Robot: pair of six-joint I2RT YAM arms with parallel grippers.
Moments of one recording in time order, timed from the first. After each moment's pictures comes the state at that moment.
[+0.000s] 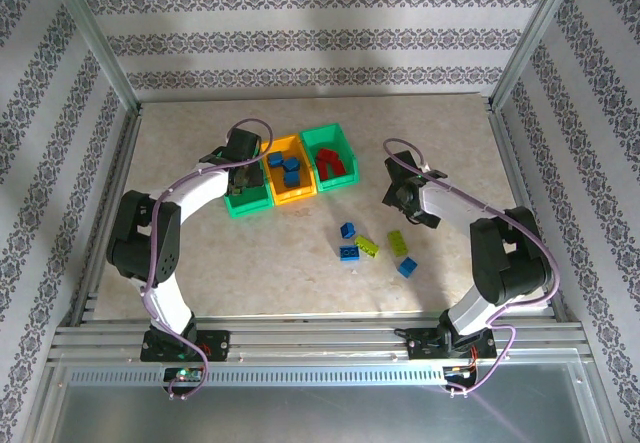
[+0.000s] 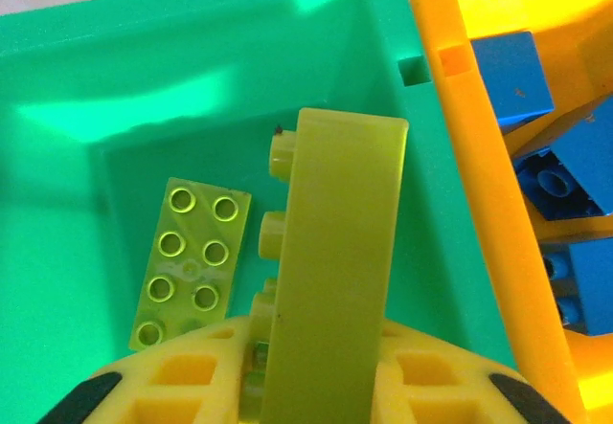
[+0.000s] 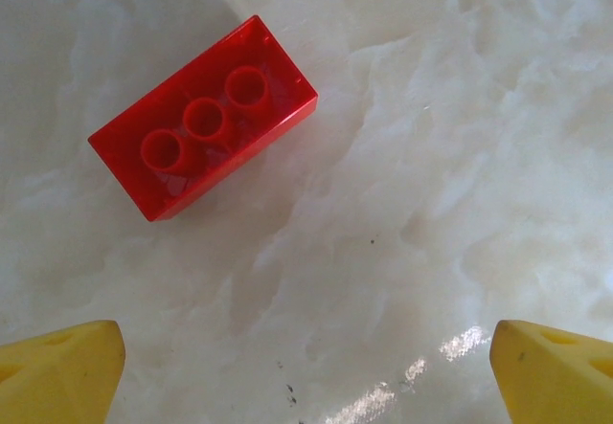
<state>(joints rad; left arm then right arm) -0.28 1.78 1.20 -0.42 -0.17 -0.37 0.32 1.62 0.99 -0.64 0.35 0.85</state>
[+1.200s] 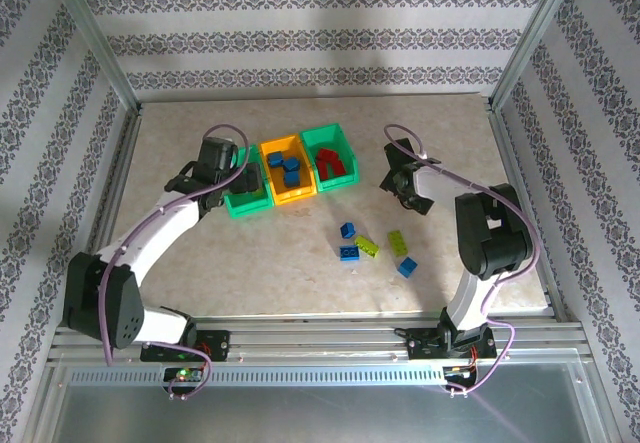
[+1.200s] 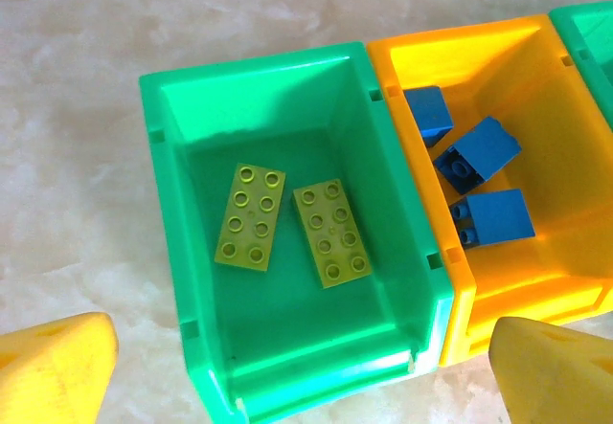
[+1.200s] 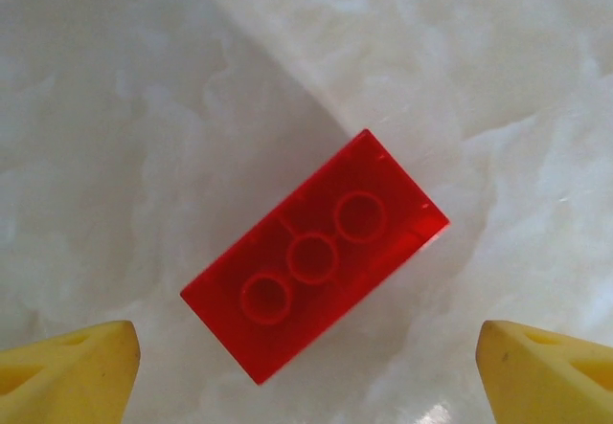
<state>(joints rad) -0.28 1.36 1.00 -0.44 -0.18 -0.36 0.26 1.81 1.12 -0.54 0.28 0.89</state>
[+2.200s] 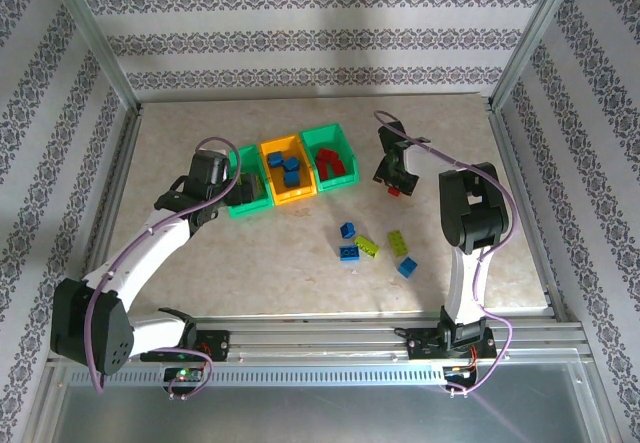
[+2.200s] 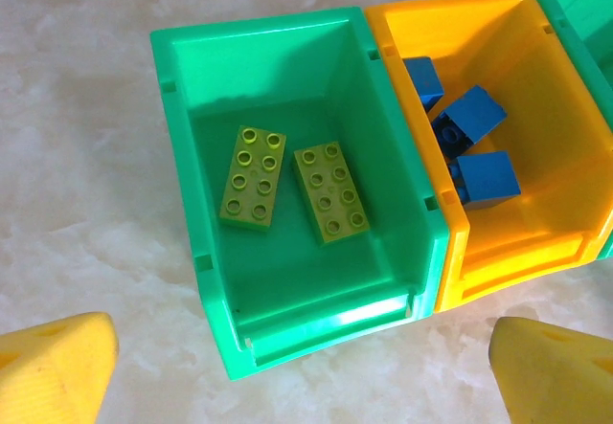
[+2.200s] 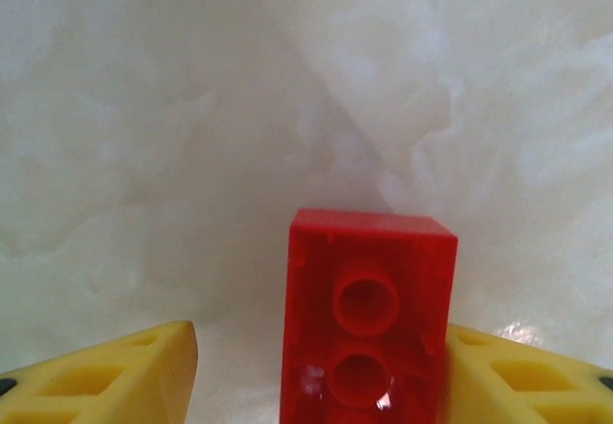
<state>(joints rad) -0.28 1.23 0.89 -0.44 -0.14 -0.37 0.24 2.04 1.41 -0.66 0.13 0.72</state>
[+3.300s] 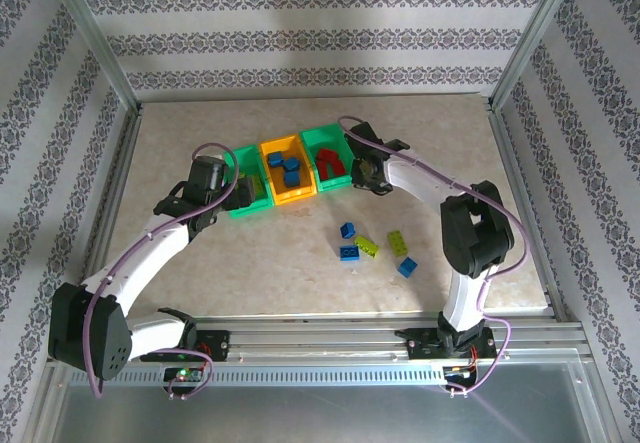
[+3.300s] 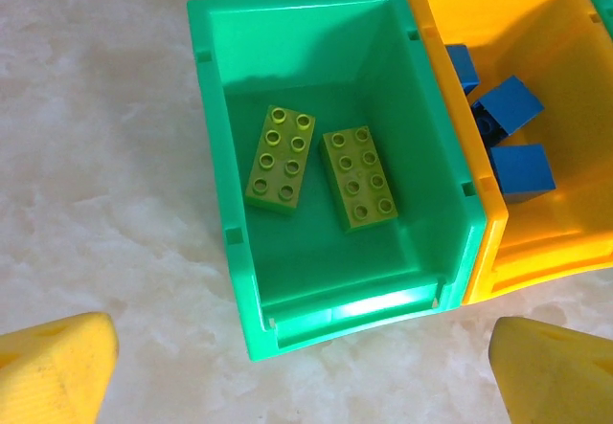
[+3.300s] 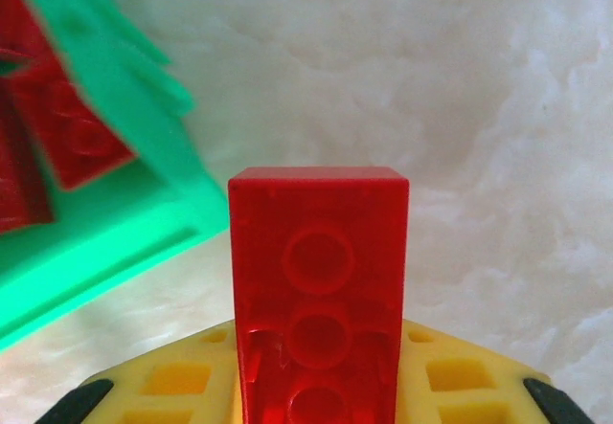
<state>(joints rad) -0.28 1.21 0.85 -0.44 -0.18 -0.41 0.48 1.86 1.42 -0.74 0.22 0.65</state>
